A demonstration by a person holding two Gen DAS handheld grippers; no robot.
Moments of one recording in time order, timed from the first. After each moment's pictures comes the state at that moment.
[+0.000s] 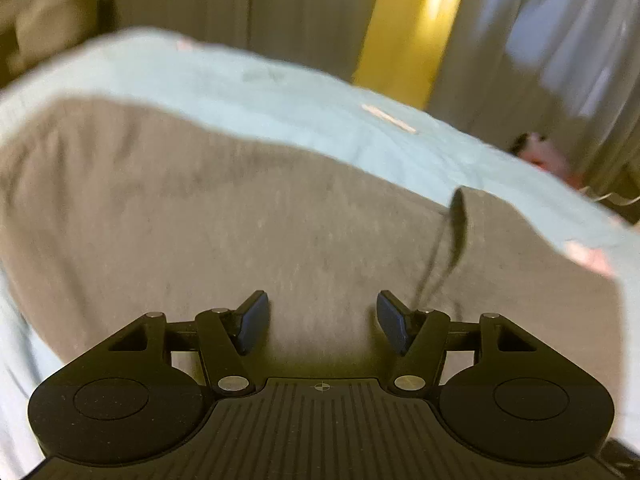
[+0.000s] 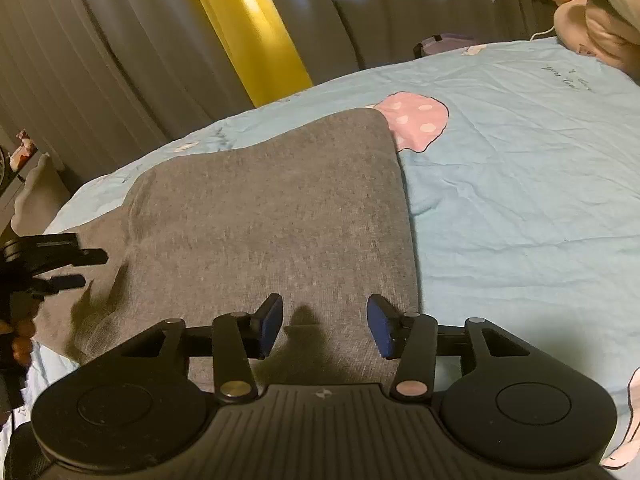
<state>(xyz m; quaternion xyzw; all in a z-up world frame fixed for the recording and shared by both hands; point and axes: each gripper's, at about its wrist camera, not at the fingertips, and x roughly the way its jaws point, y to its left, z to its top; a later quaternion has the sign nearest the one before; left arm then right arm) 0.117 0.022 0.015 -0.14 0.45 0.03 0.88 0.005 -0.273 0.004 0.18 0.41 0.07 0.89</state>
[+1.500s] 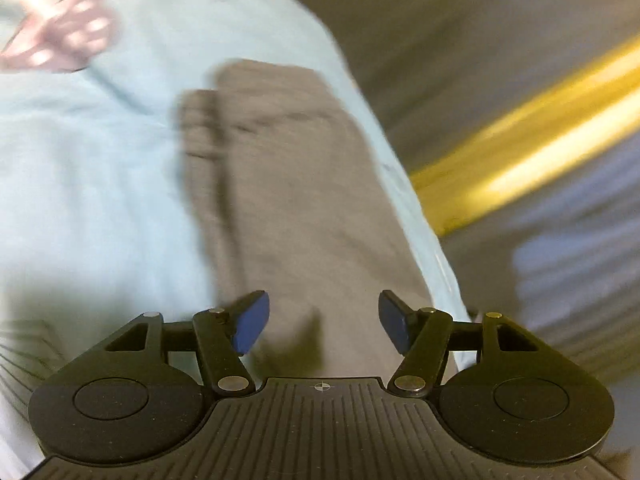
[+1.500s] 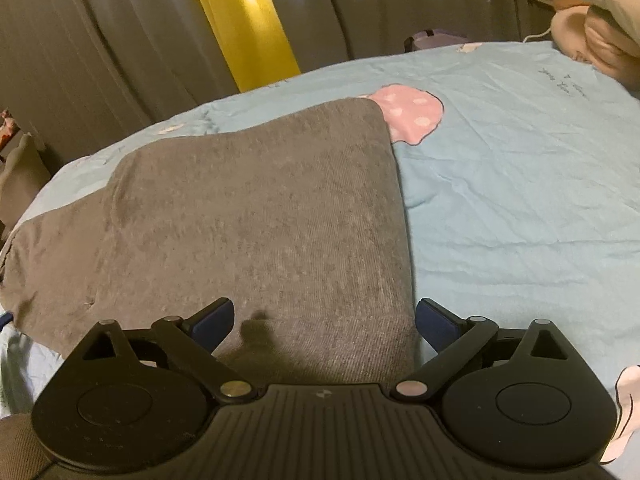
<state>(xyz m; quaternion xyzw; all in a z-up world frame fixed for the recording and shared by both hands) 0.016 0.239 -0.005 -0.47 0.31 0.09 0.82 0.009 -0.261 0.005 0.15 0.44 0.04 0.89</state>
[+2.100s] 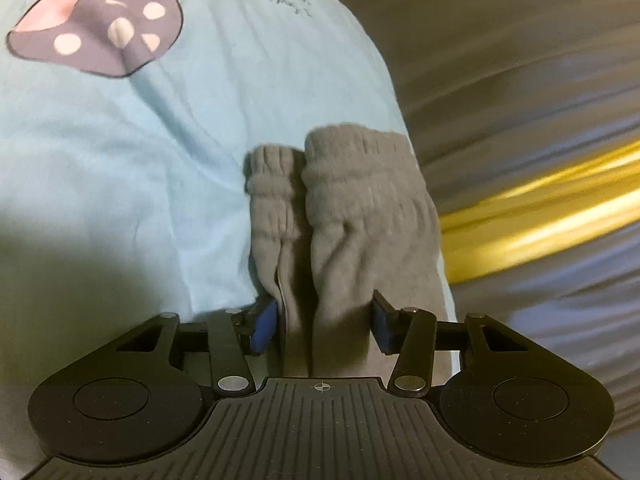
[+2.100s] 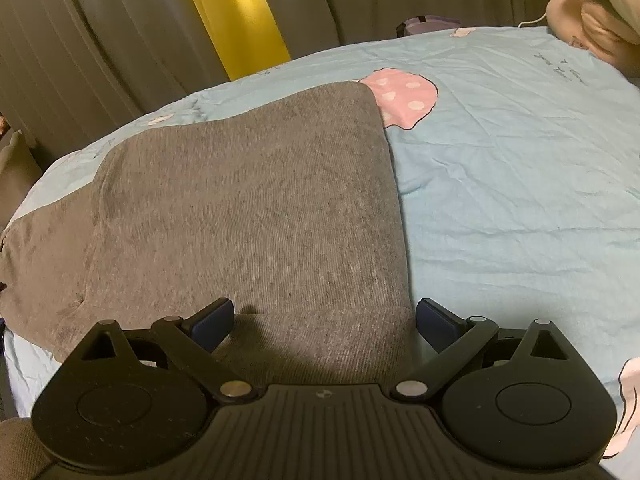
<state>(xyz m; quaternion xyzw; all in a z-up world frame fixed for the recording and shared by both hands) 0.058 0.292 -0.040 -0.54 0.28 0.12 0.79 0.013 -0.260 -0.001 0.15 0.45 0.03 0.88</state>
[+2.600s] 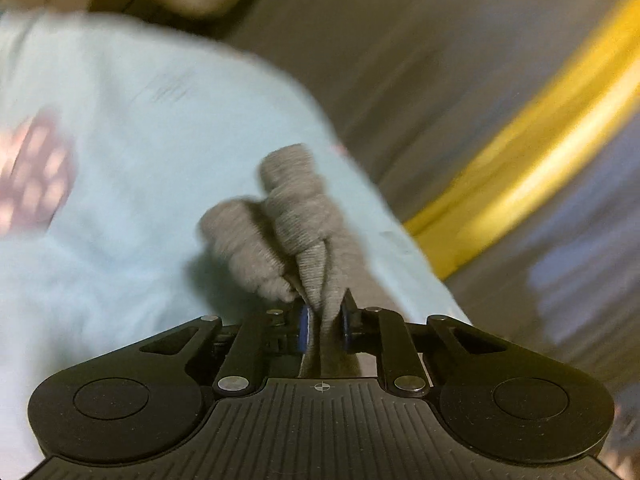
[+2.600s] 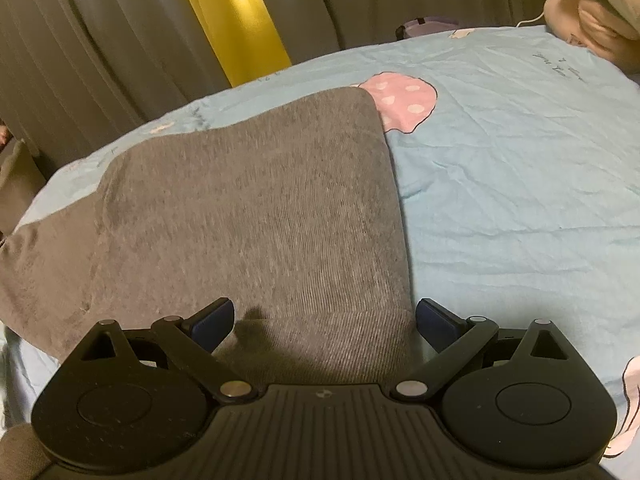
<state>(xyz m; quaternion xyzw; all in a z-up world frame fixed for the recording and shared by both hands) 0.083 0.249 0.058 -0.35 0.26 0.10 0.90 0.011 -0.263 0.001 0.17 0.44 0.03 0.88</state>
